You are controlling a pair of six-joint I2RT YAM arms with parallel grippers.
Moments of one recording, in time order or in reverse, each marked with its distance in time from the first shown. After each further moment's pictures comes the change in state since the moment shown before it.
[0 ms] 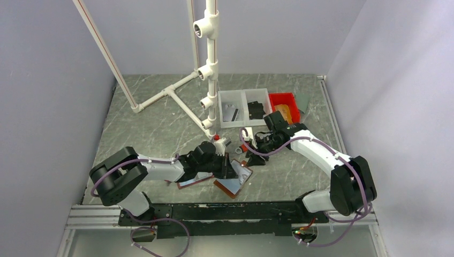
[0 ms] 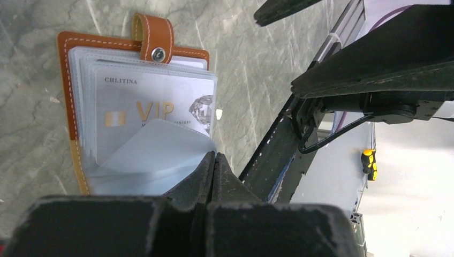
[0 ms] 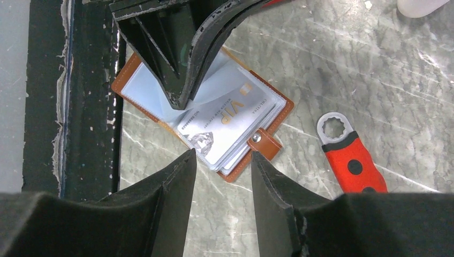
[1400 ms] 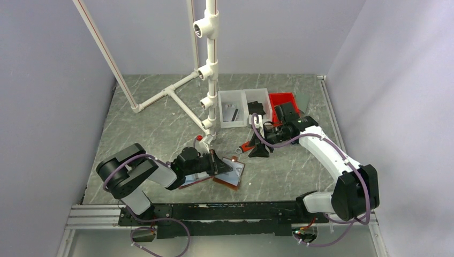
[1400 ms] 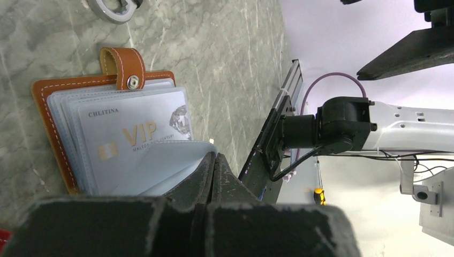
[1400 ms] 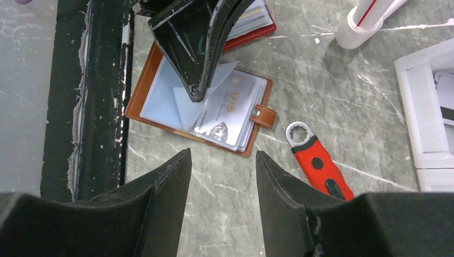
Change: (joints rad) left arm 0.111 0.087 -0.250 0.602 0.012 -0.195; right arm -0.104 -0.052 0.108 -0.082 -0.108 0.010
